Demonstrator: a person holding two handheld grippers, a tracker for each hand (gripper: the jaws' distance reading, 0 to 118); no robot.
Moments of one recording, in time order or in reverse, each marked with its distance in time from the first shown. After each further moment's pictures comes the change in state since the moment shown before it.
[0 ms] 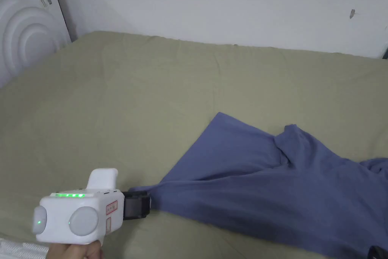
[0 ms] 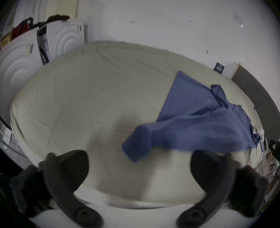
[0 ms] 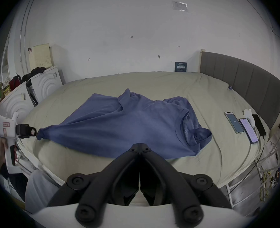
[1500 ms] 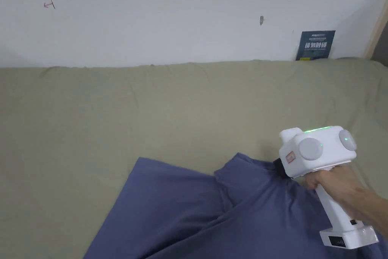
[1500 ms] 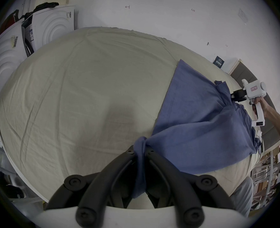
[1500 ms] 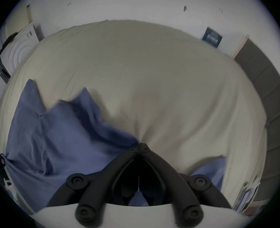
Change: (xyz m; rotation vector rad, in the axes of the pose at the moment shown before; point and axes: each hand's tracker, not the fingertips) left arm 0.019 -0.005 -0.044 -0.114 -0.071 0.076; right arm 0.072 0.209 -0.345 -0.456 -0.013 0.119
